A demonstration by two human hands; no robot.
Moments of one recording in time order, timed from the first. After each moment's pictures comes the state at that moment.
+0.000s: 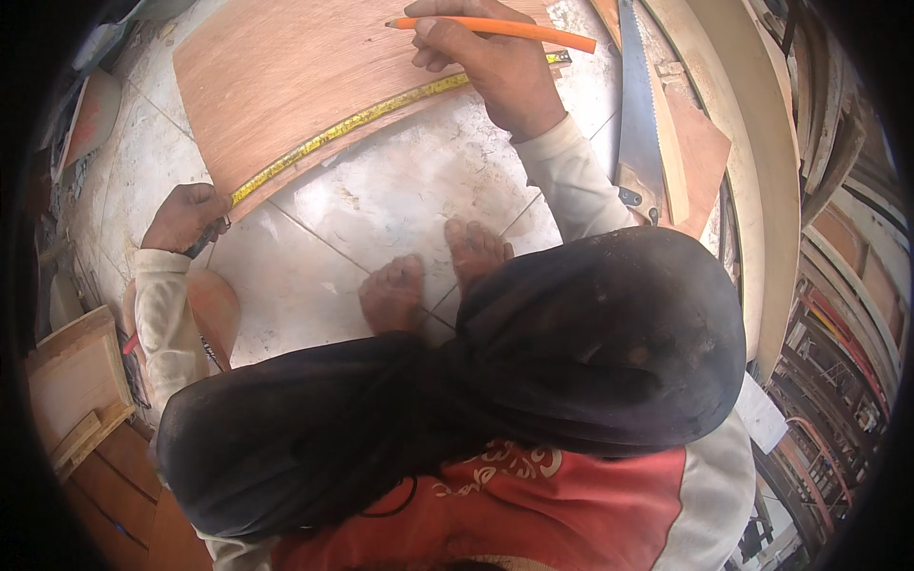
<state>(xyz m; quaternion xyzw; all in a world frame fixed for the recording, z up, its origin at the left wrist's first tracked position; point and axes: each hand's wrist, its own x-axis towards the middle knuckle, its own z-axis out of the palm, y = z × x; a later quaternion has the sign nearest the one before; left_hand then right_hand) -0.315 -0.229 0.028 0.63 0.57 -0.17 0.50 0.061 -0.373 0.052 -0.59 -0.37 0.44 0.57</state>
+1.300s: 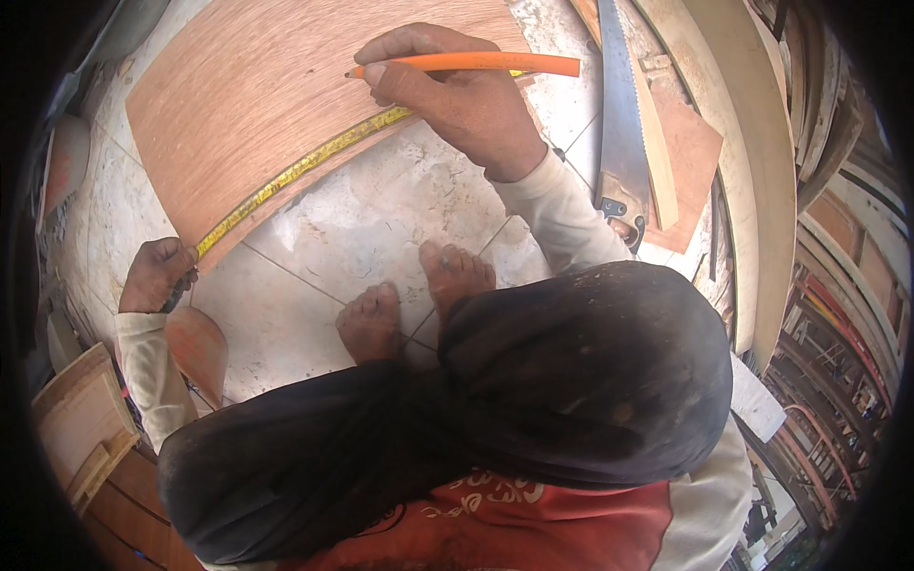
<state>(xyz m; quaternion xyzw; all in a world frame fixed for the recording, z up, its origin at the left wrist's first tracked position) -0.308 -0.233 0.037 0.60 0.60 -0.17 0.50 0.079 -0.386 0.030 -0.60 -0.47 0.37 0.53</state>
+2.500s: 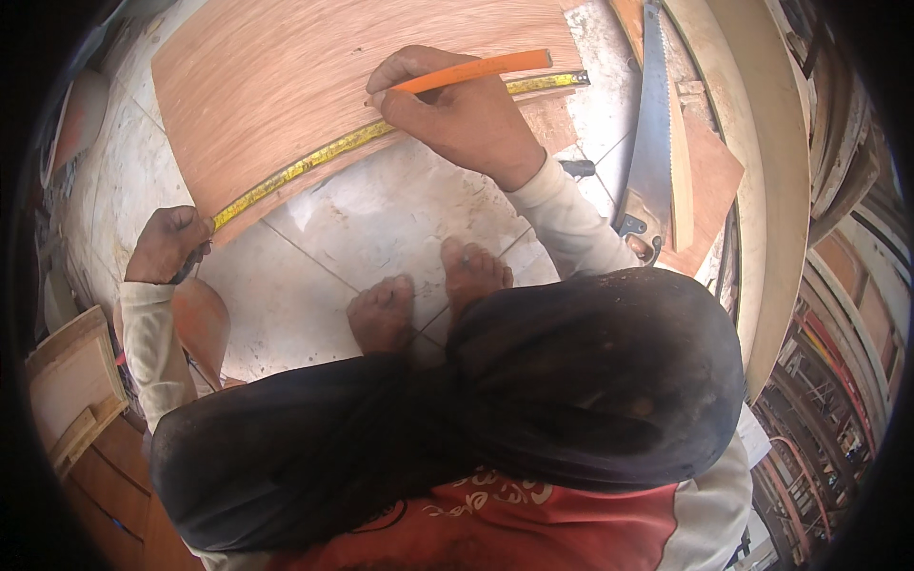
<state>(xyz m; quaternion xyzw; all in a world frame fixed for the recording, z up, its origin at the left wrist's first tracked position) -0.305 -0.235 0.042 0.61 0.61 -0.18 0.48 0.048 -0.372 0.018 -0.61 -0.51 0.43 0.43</state>
